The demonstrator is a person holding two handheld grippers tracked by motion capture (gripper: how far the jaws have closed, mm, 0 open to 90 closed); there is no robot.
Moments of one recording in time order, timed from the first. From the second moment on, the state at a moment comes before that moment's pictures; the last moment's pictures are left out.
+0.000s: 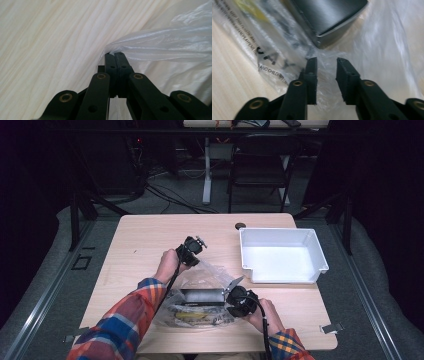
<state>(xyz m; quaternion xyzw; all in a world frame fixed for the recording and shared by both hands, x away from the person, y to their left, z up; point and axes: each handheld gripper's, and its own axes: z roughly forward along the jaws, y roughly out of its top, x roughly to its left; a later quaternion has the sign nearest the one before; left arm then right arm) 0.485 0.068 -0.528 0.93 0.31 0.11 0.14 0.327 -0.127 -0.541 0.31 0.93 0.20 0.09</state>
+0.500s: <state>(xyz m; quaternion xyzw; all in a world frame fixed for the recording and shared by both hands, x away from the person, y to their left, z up) 0.467 0.113 -0.481 0.92 0.33 0.06 0.20 0.324 -0.130 -0.521 0.31 0.91 0.26 0.10</state>
